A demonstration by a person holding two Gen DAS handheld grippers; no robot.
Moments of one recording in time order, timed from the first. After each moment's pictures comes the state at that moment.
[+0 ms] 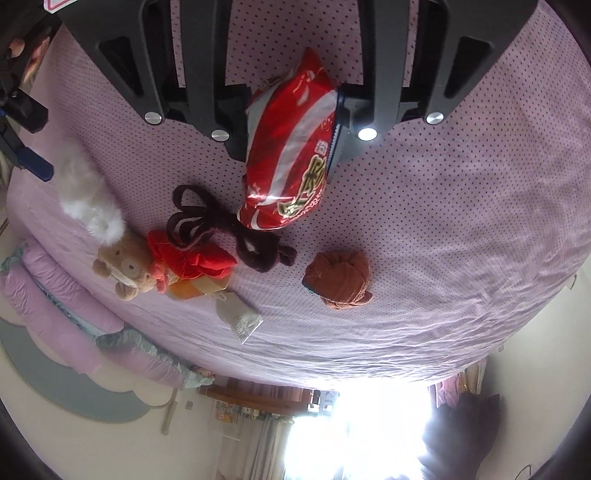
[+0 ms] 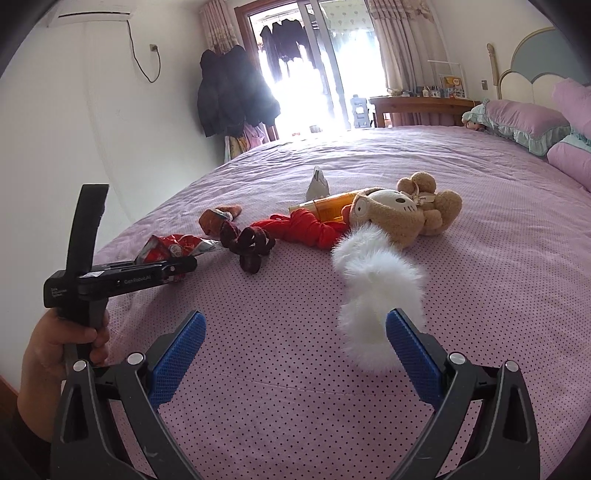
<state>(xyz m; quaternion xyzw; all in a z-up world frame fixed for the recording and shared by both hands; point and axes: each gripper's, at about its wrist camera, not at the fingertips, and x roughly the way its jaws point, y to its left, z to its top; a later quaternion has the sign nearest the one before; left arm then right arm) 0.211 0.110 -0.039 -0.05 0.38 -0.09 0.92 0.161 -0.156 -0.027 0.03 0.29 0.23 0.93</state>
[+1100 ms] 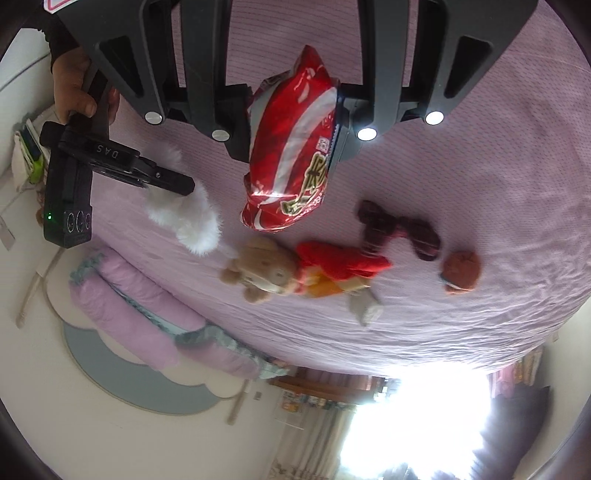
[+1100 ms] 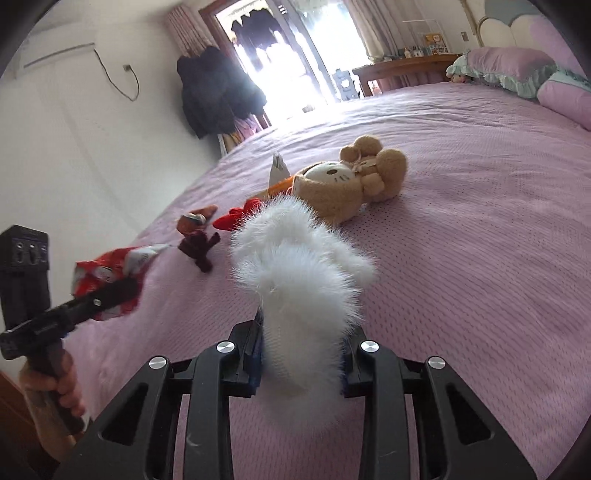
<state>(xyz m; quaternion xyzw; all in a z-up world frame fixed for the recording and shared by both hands) 0.144 0.025 -0.004 -0.07 0.35 -0.22 0.91 0.165 -0.249 -0.038 0.12 0.33 0.25 0.90</state>
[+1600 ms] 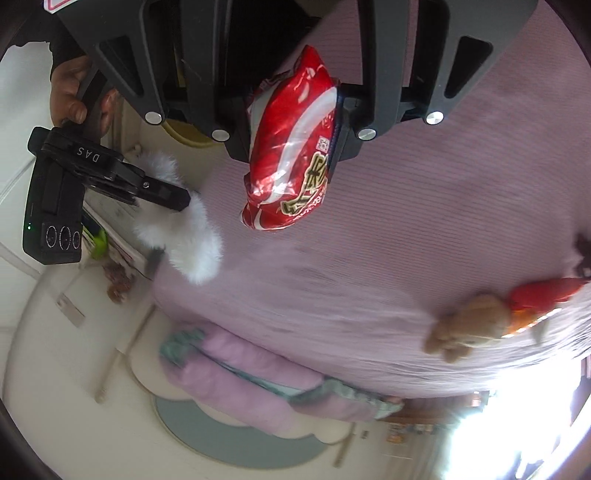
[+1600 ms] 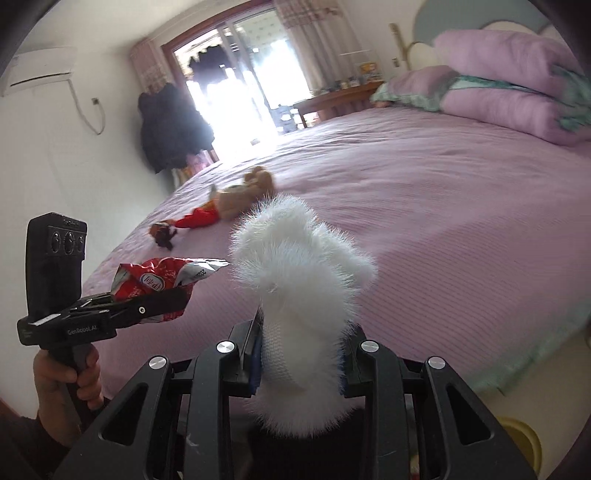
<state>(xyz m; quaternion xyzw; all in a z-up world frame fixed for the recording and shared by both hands) 0.070 -0.163 -0.032 -0.01 0.39 -0.40 0.83 -0.009 -0.392 -0.034 0.14 0.30 0.11 0.94</state>
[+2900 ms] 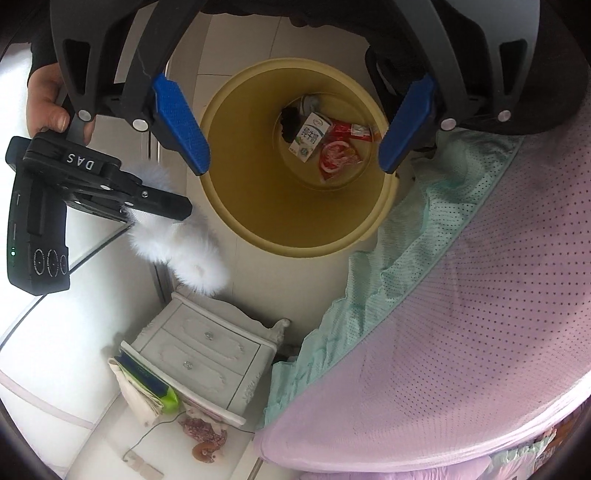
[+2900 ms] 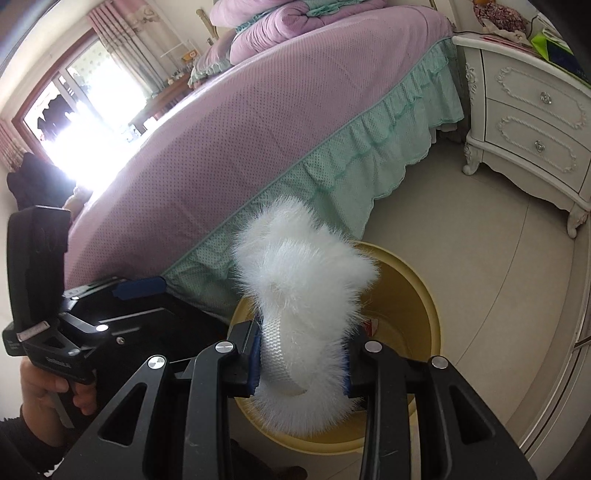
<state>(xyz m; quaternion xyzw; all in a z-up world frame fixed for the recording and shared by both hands) -0.040 -0.401 -0.165 0.16 0.49 -0.53 0.68 -0.182 -0.545 -0.158 0.28 0.39 -0.12 0.87</state>
